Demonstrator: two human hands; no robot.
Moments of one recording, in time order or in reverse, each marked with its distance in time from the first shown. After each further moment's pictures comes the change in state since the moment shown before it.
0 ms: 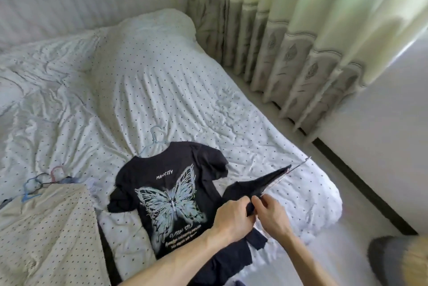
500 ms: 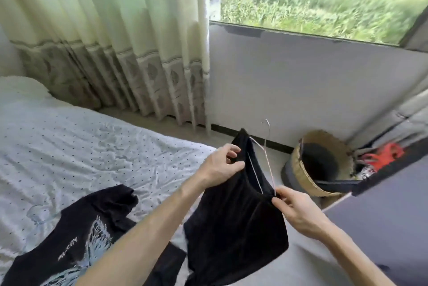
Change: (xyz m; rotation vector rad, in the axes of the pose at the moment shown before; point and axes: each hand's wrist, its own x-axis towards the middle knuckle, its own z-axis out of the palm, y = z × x) left_hand -0.016 0.267 0.054 -0.138 -0.376 0.451; right_hand -0.218 0.213 -0.200 0.029 0.332 0.031
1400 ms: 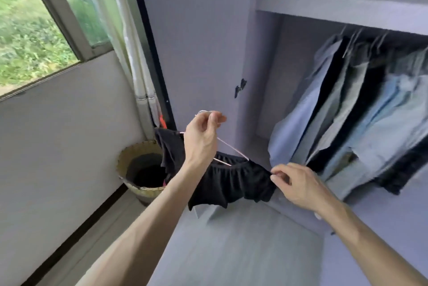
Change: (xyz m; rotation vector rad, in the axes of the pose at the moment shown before) left_hand 0.040 0.280 0.268 -0.348 -0.714 0.675; right_hand -0.231 0.093 -0.044 -0.046 0.998 0.991
